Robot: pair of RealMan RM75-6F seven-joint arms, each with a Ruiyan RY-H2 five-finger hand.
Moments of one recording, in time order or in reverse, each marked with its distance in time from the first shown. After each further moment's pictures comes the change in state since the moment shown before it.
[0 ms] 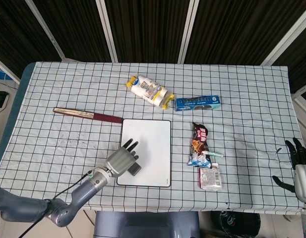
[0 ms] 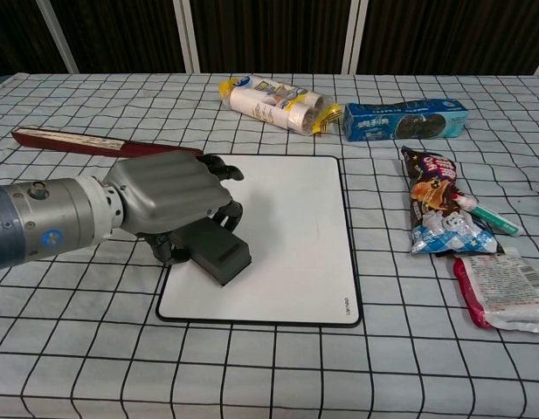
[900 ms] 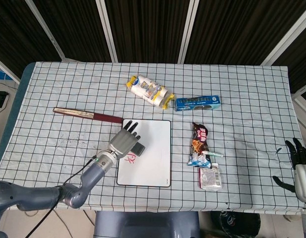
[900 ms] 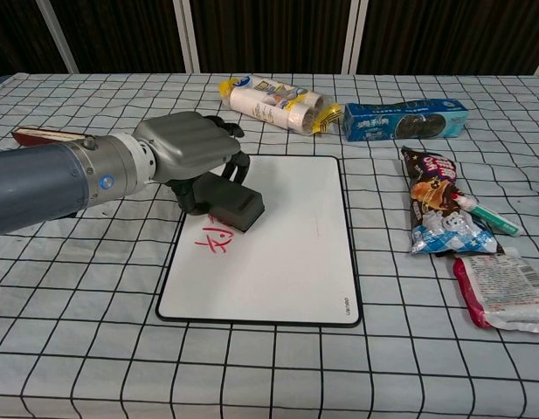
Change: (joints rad) left arm -0.041 -0.069 -0.110 0.195 -0.084 -0.063 -0.080; right arm 0.001 0.003 0.000 0.001 0.003 -0.005 0.003
